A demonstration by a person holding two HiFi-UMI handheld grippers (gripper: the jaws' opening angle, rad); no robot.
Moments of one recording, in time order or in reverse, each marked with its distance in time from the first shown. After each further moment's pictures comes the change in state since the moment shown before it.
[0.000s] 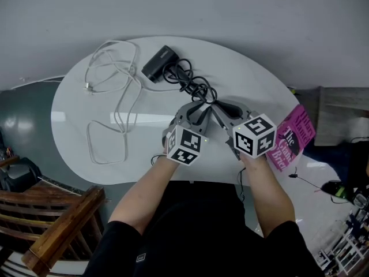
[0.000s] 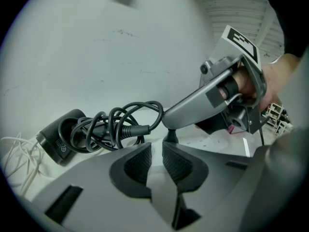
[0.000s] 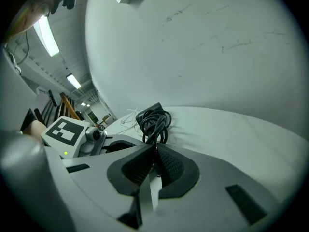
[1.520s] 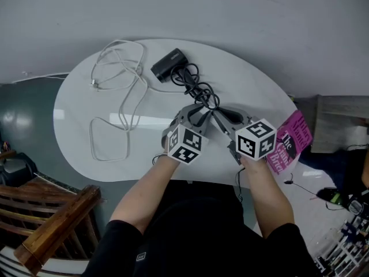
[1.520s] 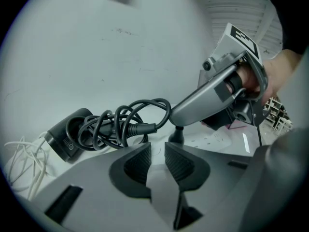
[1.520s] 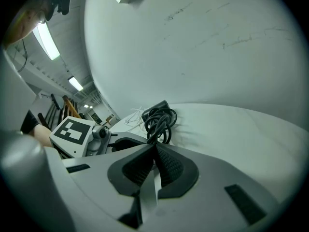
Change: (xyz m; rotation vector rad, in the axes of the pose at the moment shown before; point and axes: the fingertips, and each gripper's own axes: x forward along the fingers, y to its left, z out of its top) left arm -0.006 0.002 -0.006 0.025 0.041 -0.001; right arm -0.006 0.011 -0.007 0.031 0.025 0.041
